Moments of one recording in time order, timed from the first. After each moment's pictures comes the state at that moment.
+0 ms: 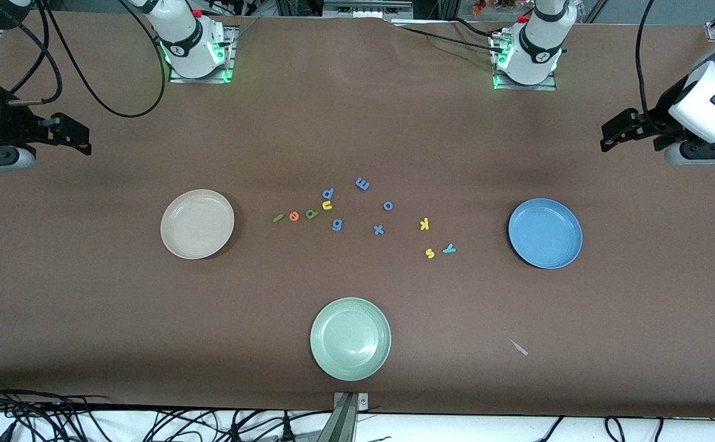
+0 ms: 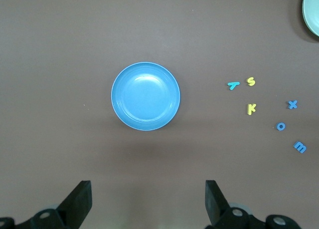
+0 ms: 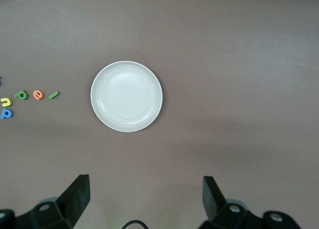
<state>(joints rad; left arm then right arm) -0.02 0.00 -0.07 -1.60 -0.02 1.52 -0.13 0.04 0.04 0.02 -1.59 -0.04 1.56 -0.08</state>
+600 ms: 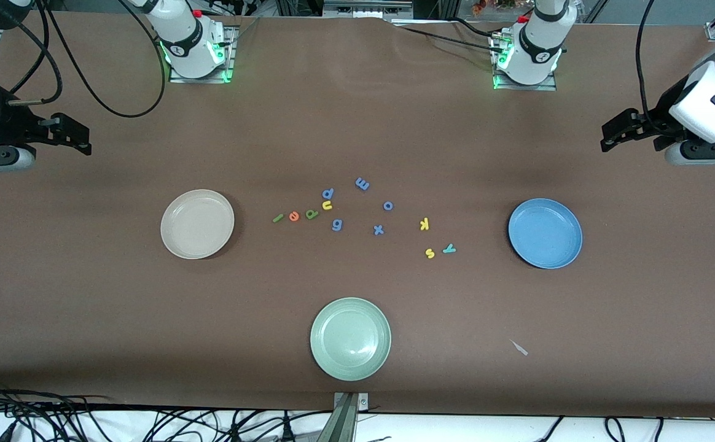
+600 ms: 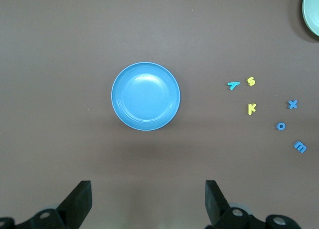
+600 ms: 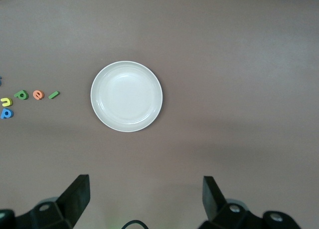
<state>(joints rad) -0.02 0.00 -0.07 -1.60 -0.02 1.52 -0.13 0.04 0.04 0.02 -1.59 -0.04 1.56 -0.08</state>
